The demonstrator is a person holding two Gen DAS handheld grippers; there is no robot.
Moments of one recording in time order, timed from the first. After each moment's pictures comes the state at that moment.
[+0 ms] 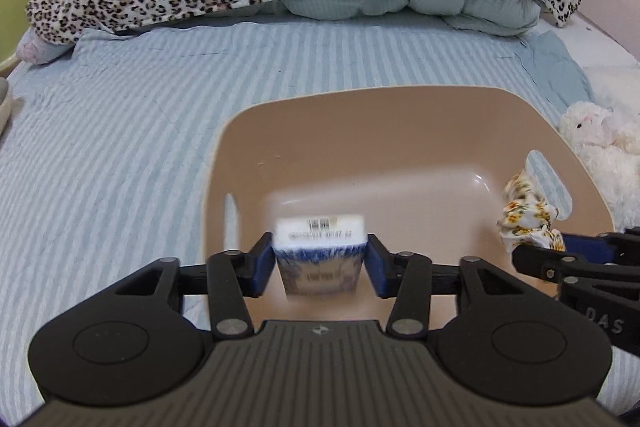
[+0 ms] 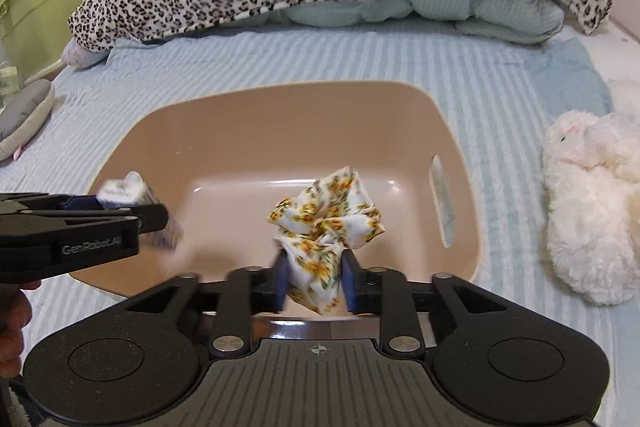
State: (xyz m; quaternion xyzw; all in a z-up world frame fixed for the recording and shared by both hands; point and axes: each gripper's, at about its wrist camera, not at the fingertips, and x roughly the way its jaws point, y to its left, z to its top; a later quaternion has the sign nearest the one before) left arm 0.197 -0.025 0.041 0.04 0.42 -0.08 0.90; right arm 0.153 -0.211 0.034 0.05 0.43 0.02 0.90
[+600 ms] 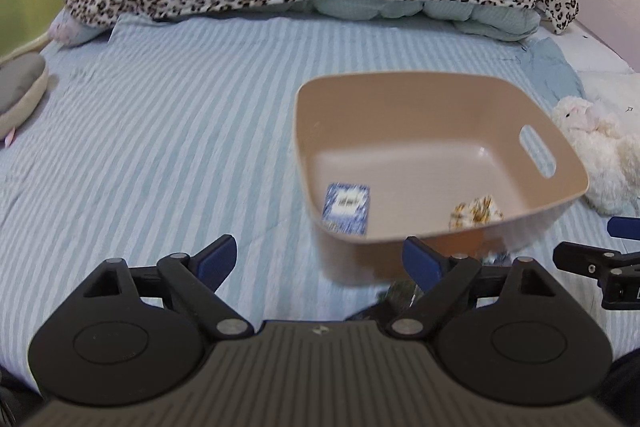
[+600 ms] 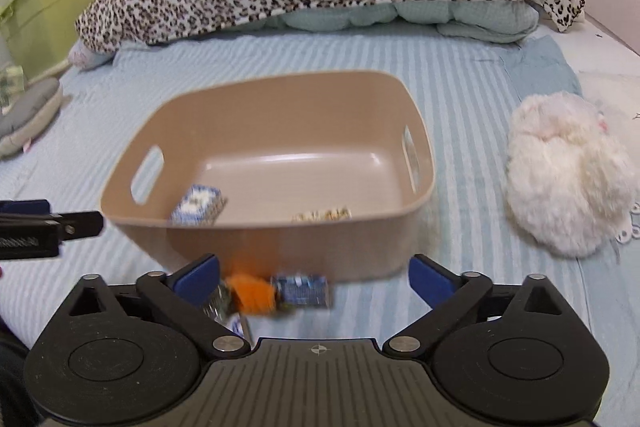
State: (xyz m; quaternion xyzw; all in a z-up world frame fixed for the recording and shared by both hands) left arm 0.126 0.039 0.067 0.03 0.42 -0.07 0.90; right arm 0.085 -0.209 0.052 0.05 0.44 0.01 0.90
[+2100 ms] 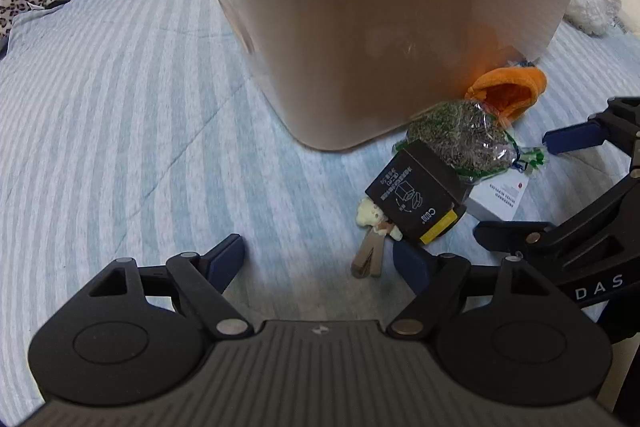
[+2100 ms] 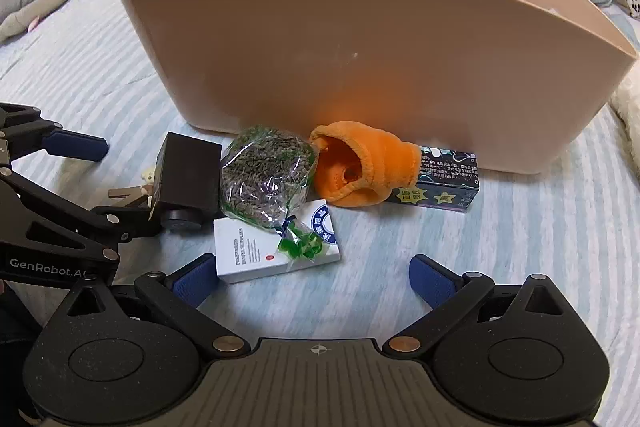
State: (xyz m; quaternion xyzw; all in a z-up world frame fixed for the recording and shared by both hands) left arm 0.127 0.040 -0.057 0.15 0.47 -0.20 0.84; right arm 0.087 -0.117 -0.060 -0.01 0.50 0.06 0.86
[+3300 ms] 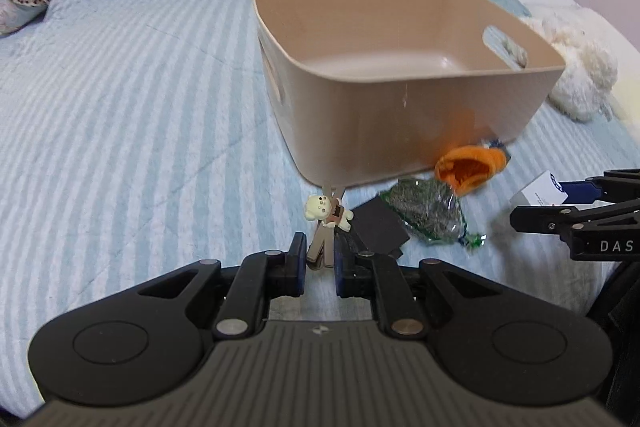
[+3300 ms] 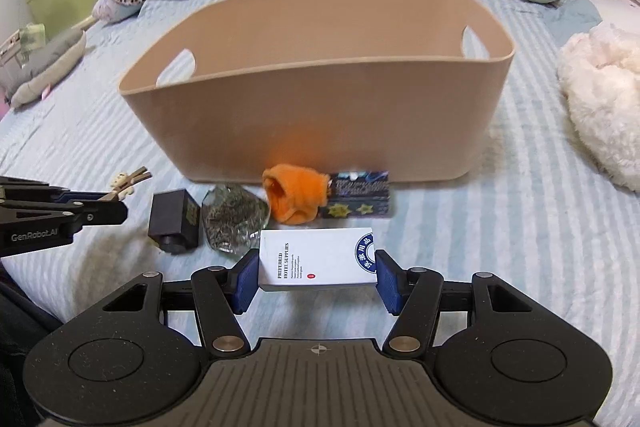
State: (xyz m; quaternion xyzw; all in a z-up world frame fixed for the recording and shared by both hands) left arm 0.100 0.059 -0.006 0.05 0.44 -0.17 0.88; right arm 0.062 -0.178 -0.013 0.06 0.45 0.06 0.89
